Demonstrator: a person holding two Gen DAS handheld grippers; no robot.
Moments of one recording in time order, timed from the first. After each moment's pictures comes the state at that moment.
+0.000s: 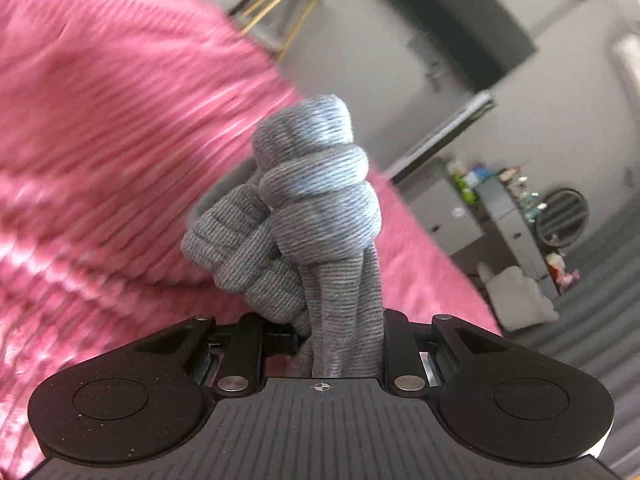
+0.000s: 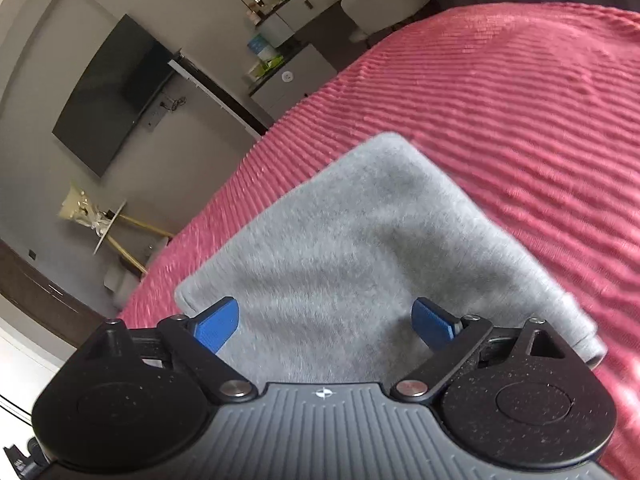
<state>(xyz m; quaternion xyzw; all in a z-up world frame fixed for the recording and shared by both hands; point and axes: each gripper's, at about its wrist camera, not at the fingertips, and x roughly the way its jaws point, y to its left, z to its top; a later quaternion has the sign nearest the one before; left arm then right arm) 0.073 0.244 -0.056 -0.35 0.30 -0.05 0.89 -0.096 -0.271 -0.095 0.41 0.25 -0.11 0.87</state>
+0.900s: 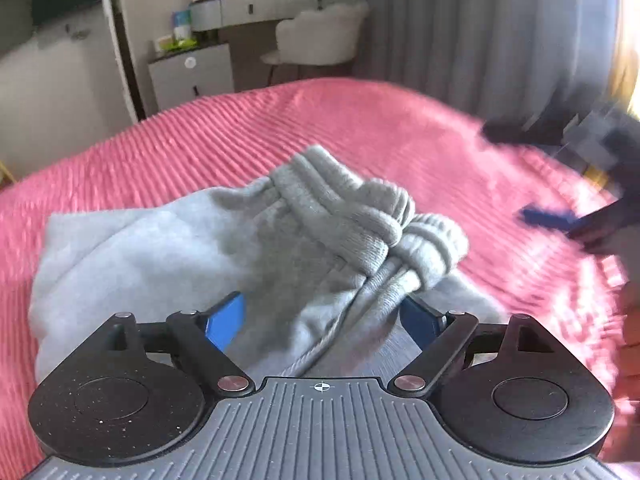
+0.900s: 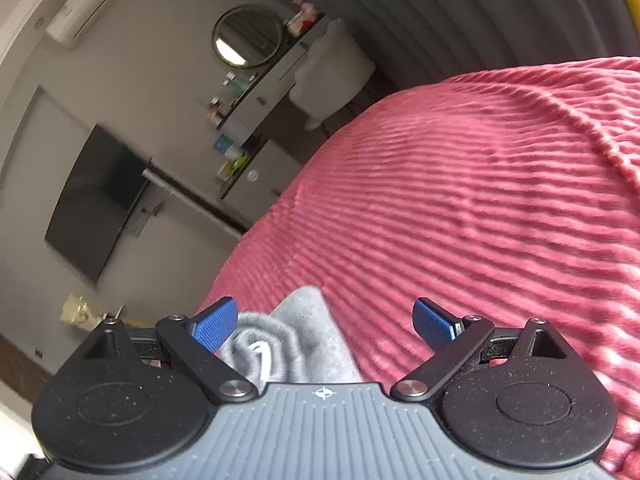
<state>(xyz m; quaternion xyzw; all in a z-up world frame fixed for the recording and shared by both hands) -0.034 -0.181 -0.044 0.14 0.35 -0.33 0.86 -0.164 -0.378 -0.082 0.46 0.15 -0.17 0.86</state>
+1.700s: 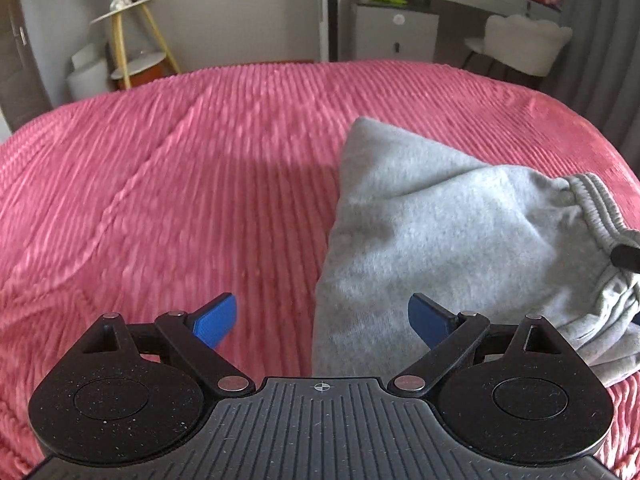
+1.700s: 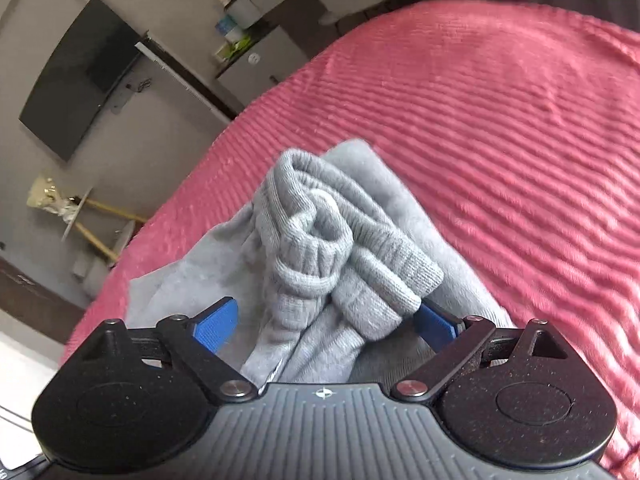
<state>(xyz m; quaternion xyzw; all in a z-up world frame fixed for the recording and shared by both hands) 0.011 -0.035 -0.034 0.06 0.42 -0.07 0.90 -0.085 -0.289 -0.075 0.40 0.30 -0.15 0.85</state>
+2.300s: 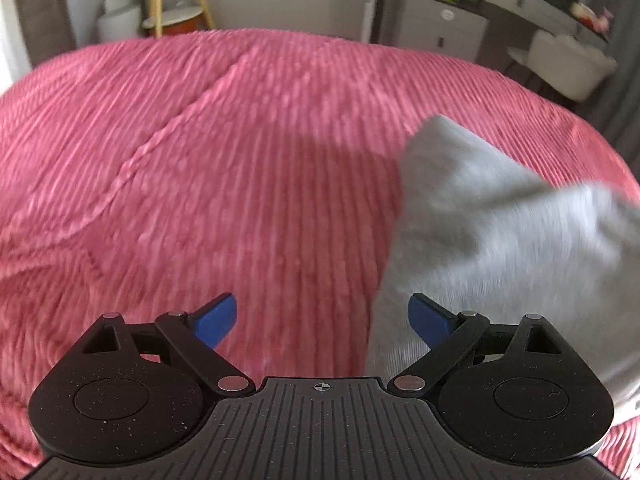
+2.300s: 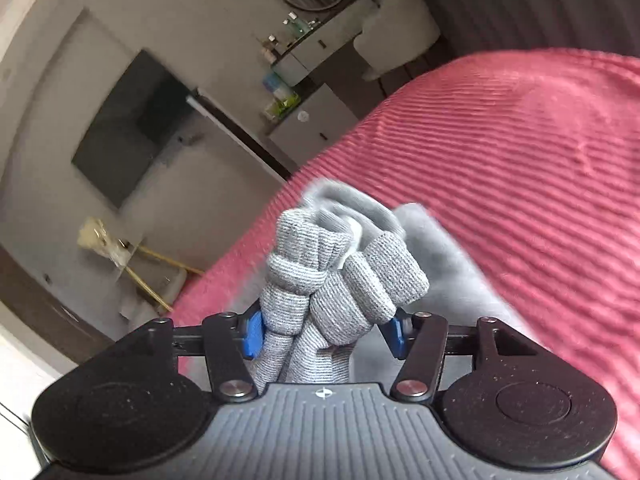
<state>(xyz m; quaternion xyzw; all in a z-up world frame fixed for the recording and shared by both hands) 0.036 0.005 -0.041 -0.02 0.46 -0.03 0.89 -0.112 -0.285 -0.057 0.39 0.21 -0.12 0.89</state>
